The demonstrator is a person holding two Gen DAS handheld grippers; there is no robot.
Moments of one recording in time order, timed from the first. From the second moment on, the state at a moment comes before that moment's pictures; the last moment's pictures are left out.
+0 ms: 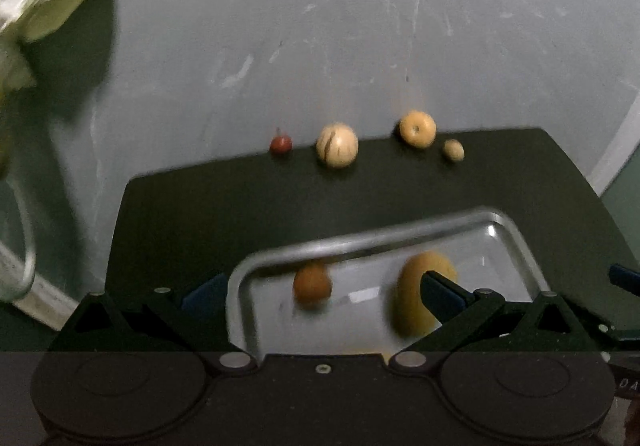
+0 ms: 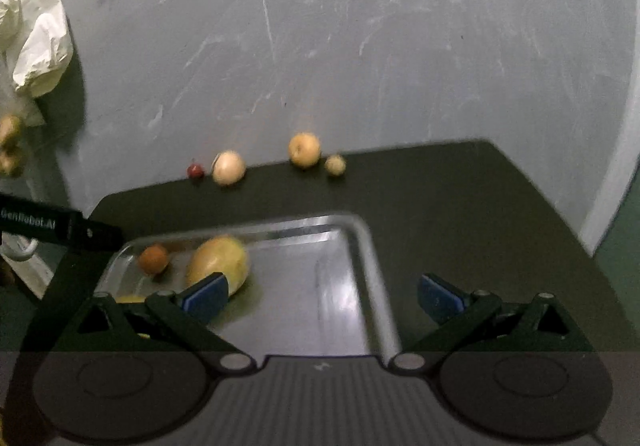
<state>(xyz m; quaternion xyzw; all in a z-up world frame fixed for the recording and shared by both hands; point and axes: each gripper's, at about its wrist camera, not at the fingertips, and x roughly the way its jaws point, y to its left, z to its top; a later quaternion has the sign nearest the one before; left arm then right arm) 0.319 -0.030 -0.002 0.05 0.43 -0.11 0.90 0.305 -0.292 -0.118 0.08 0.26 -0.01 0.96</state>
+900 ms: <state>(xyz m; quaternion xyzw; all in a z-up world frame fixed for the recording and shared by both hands) 0.494 -0.186 -0.041 0.07 0.40 -0.16 0.90 0.491 -0.332 -0.146 -0.01 0.26 0.10 0.96</state>
